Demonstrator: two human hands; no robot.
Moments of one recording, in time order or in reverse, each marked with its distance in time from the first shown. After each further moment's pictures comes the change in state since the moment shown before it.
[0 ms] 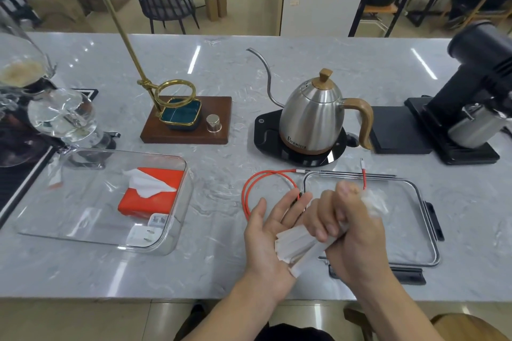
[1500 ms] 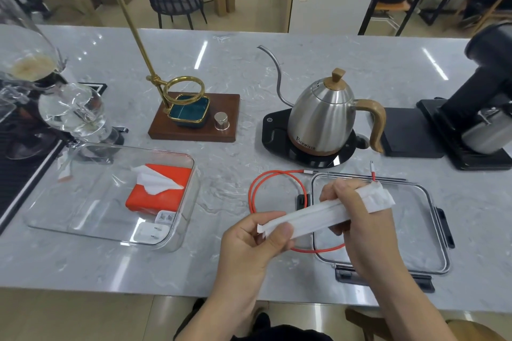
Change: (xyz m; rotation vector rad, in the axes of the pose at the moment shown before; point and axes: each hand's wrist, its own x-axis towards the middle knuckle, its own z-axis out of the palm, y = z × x) left_hand -0.048 0.026 -0.006 0.627 0.130 0.482; right_hand 0.011 -0.001 -0.014 -0.549 0.172 0.010
